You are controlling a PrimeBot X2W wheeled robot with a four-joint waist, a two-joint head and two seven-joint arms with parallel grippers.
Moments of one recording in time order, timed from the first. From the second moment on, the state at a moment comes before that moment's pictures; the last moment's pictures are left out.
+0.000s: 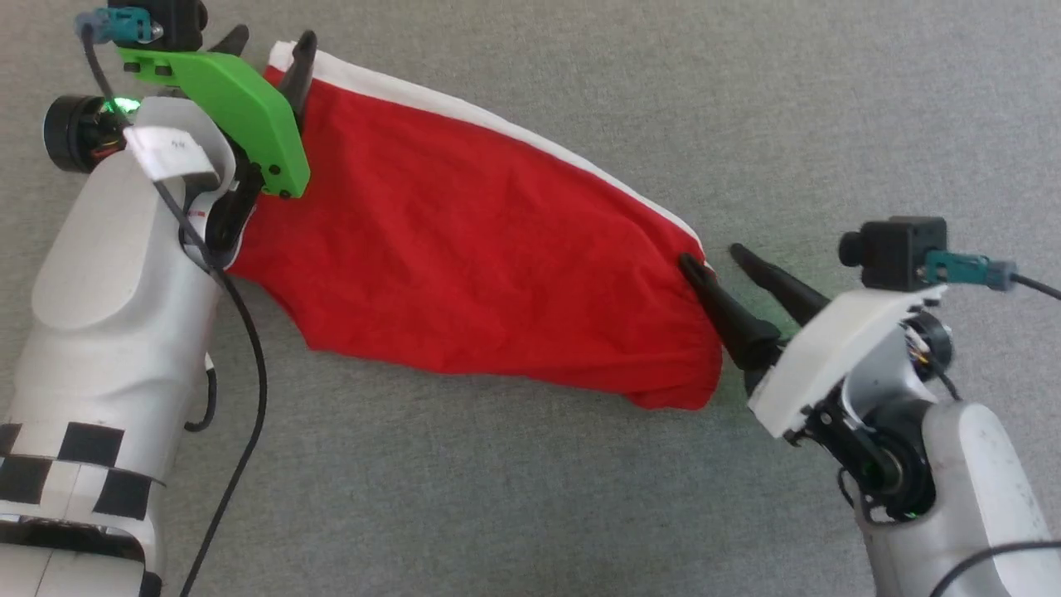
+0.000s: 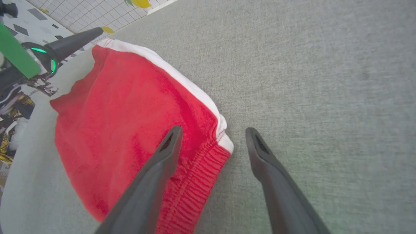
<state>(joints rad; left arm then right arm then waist) -0.97 0.35 -0.37 0.66 -0.53 -0.07 0.17 -0.31 -0.05 0.12 -0.05 0.53 0.13 0.50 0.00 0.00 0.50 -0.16</state>
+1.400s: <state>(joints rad) -0.25 0.45 -0.27 0.02 -0.58 0.15 -0.09 -0.41 -0.05 0.18 0.30 0.15 0.13 0.76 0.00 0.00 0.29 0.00</state>
